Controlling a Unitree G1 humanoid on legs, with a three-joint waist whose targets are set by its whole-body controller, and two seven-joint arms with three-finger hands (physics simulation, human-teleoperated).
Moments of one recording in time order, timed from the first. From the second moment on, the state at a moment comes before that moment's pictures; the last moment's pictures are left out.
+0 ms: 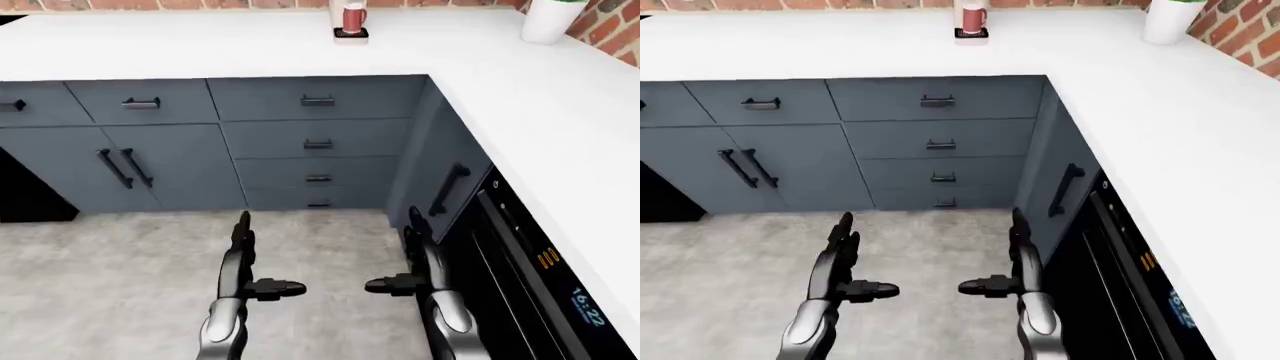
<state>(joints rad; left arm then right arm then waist) 0.03 0.02 0.04 0.09 -0.01 0.06 -0.04 0.03 -0.01 -0.04 0.09 0.01 0.06 0.04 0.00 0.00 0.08</state>
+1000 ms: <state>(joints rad) -0.73 0.21 0.17 -0.19 -0.28 0.82 0.10 -0.57 -0.24 -0.19 -0.44 0.09 0.94 0.00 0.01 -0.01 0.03</state>
